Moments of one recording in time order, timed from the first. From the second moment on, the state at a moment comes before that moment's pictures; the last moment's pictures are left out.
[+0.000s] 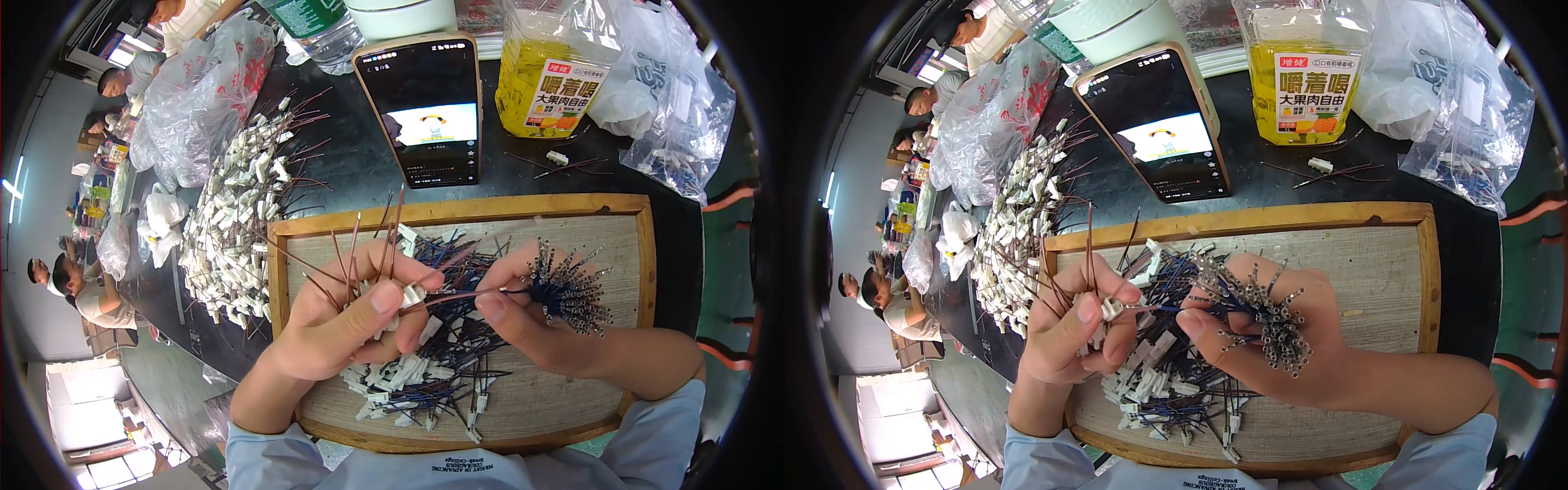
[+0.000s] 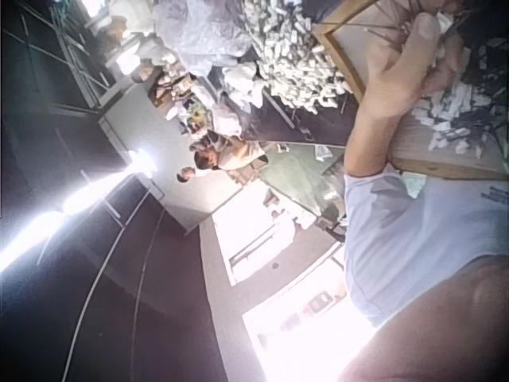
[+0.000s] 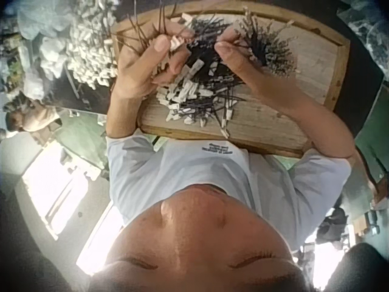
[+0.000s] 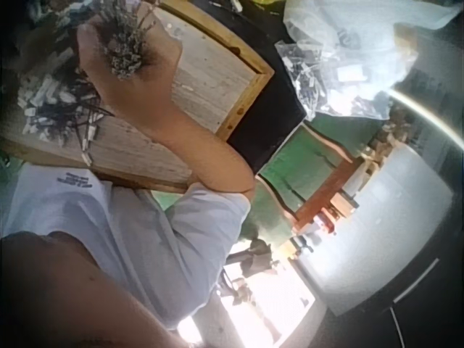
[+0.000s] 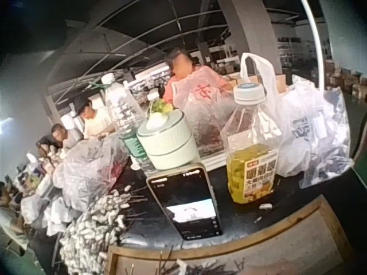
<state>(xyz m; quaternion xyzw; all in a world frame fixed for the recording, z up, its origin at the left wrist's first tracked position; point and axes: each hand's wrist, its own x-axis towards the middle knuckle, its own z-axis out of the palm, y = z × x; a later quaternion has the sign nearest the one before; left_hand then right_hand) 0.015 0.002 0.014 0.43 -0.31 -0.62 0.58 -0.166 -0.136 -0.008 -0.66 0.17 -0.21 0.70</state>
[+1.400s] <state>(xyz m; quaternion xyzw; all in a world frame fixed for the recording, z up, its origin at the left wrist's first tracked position) 0.013 0.002 0.024 0.65 -0.45 -0.39 0.47 -0.159 -0.135 -0.013 -0.64 0.26 -0.20 0.70</state>
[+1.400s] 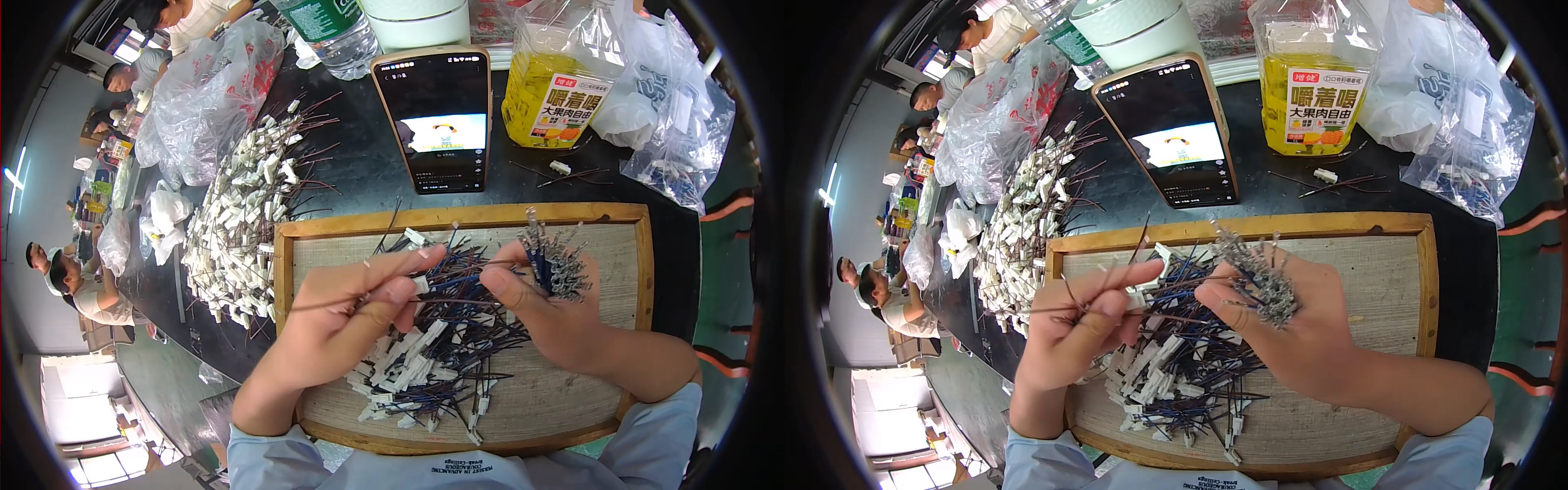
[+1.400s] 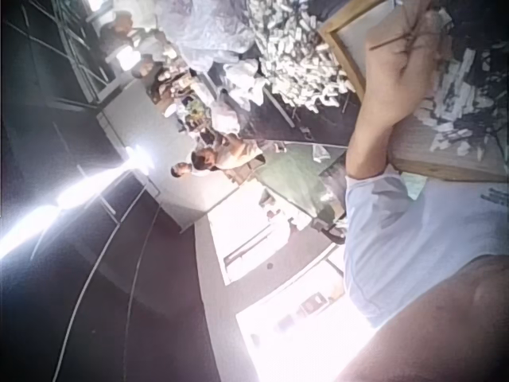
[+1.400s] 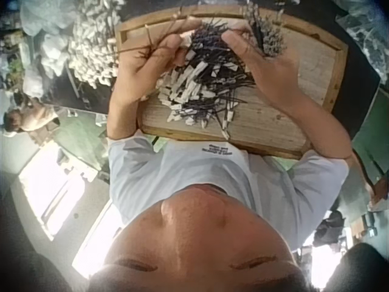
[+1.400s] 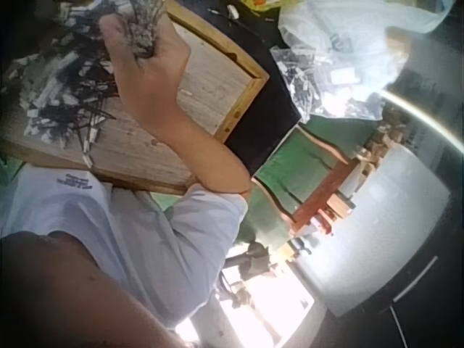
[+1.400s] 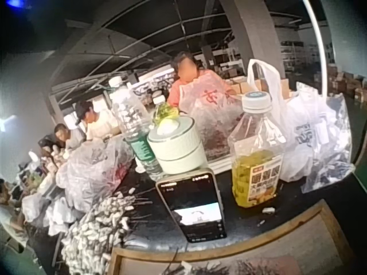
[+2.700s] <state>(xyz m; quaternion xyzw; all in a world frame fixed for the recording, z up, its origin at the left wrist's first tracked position) -0.001 0.004 0.014 0.62 -0.48 -0.35 0.51 -0.162 -0.133 -0.016 -0.70 0.12 -0.18 0.68</state>
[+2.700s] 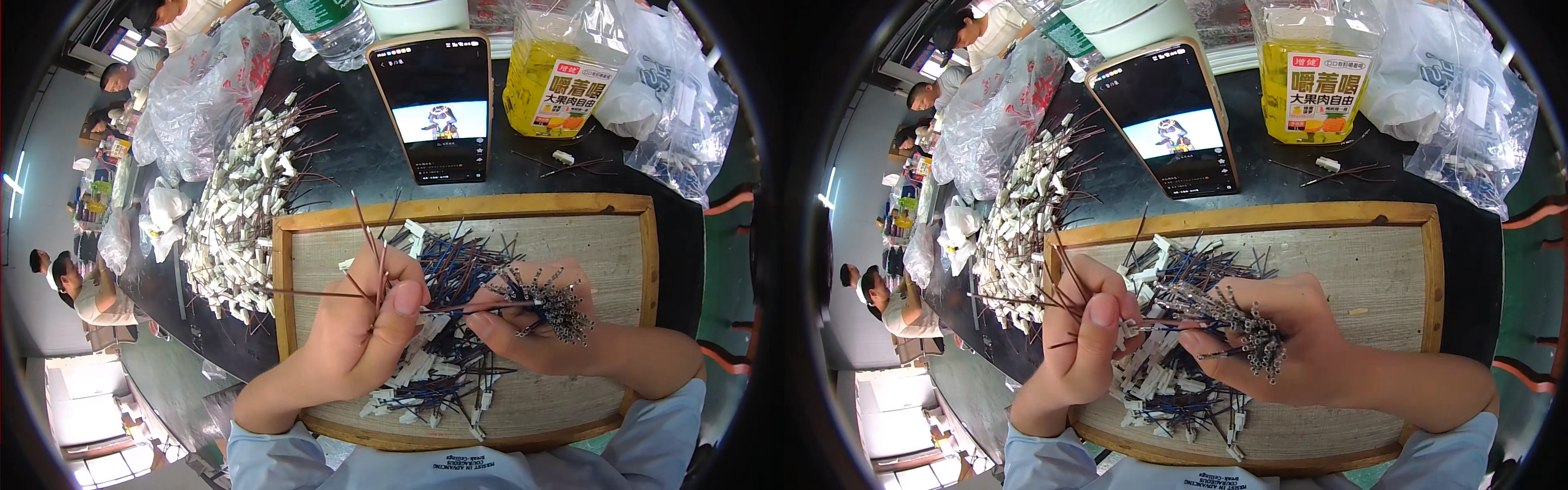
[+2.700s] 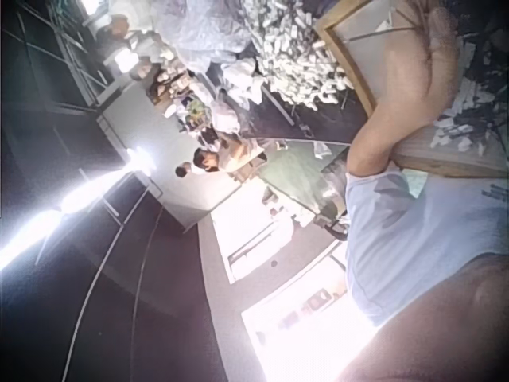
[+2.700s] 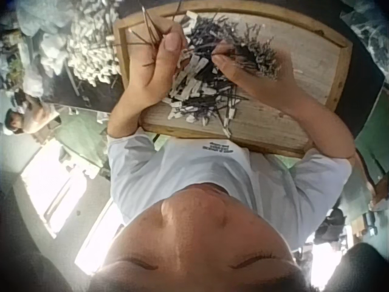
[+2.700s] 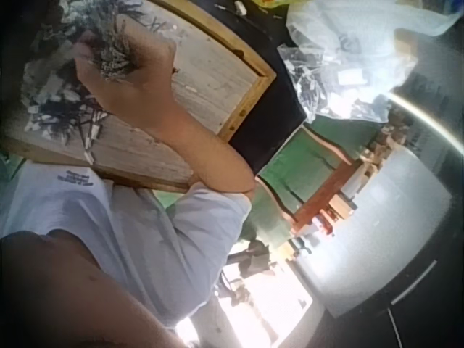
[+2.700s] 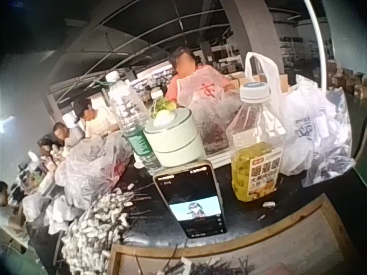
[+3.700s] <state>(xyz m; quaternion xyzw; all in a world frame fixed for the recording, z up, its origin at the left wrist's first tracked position) -0.002 -0.003 0.019 0.73 -0.58 -0.09 0.35 -0.161 -0.131 -0.021 -0.68 0.20 -0.21 0.67</state>
